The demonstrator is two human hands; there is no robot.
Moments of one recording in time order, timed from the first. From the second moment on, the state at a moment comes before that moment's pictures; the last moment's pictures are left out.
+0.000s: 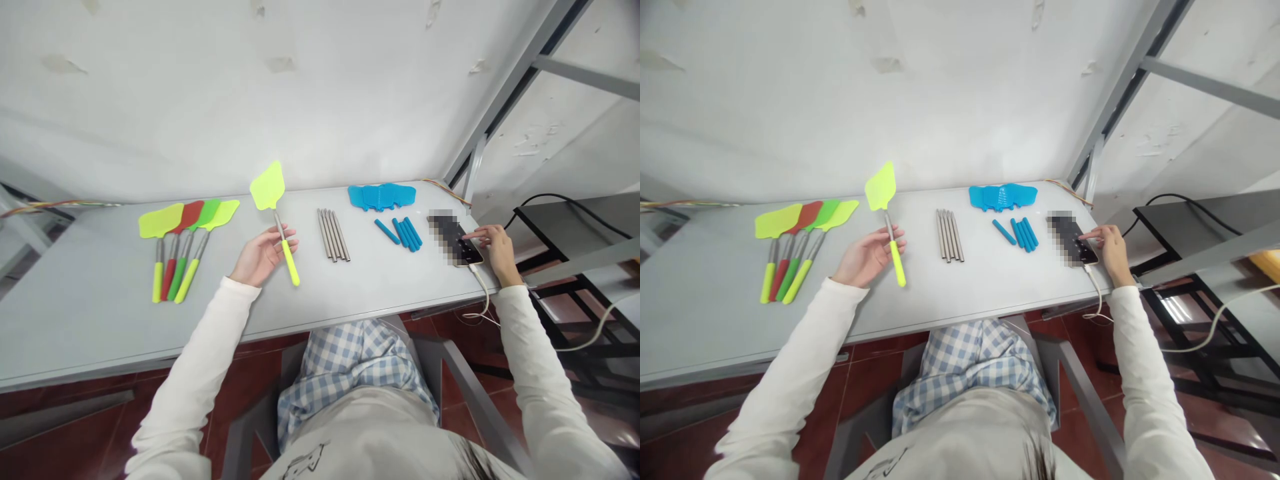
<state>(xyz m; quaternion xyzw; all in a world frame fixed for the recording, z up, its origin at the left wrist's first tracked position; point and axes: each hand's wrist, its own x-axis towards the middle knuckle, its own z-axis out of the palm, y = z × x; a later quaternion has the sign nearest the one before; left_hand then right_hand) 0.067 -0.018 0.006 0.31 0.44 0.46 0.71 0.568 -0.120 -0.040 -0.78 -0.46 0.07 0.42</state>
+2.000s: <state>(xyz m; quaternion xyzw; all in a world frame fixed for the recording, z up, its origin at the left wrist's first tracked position) 0.142 0.006 0.011 0.87 0.44 0.19 -0.05 0.321 -0.001 0.051 -0.50 -0.84 -0.15 0.14</state>
